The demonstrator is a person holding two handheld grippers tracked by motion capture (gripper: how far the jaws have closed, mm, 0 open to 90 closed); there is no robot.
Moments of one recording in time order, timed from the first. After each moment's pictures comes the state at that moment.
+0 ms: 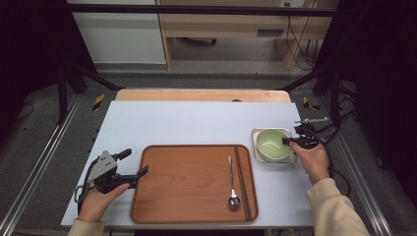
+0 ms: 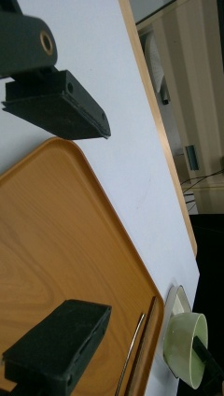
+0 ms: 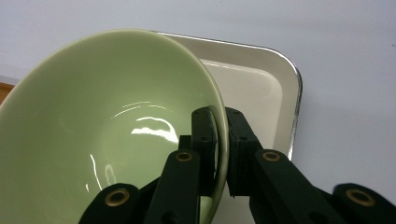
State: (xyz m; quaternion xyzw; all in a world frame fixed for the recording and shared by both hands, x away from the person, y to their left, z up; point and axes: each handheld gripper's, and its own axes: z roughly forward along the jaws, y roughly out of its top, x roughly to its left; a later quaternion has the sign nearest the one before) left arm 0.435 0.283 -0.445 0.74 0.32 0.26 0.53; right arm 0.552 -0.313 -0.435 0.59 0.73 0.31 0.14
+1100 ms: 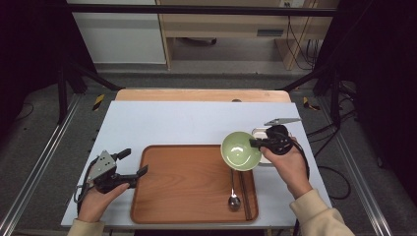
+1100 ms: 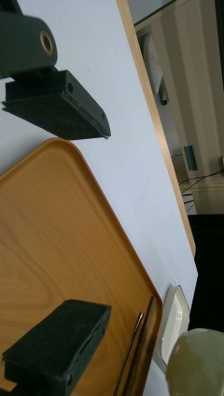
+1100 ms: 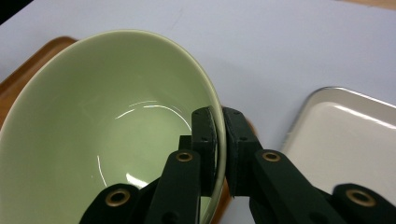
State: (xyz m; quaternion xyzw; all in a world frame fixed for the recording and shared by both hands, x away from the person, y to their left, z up) left arm 0.435 0.284 -0.444 0.74 0.32 0.26 0.53; right arm 0.504 -0.204 -0.380 0.47 0.78 0.39 0.12
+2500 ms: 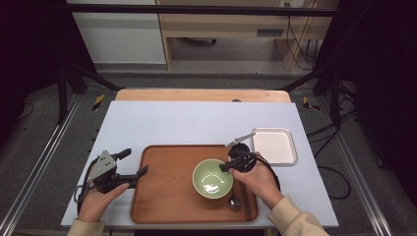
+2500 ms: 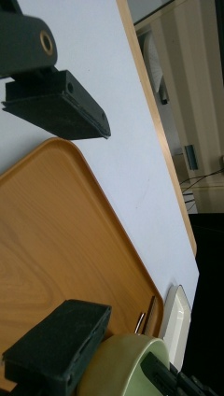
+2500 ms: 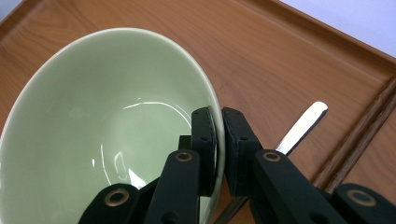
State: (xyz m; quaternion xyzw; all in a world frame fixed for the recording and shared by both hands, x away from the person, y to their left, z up) left arm 0.435 0.283 -0.444 0.74 0.31 0.26 0.53; right arm 0.488 -0.120 -0.427 0.41 0.85 0.32 0.02
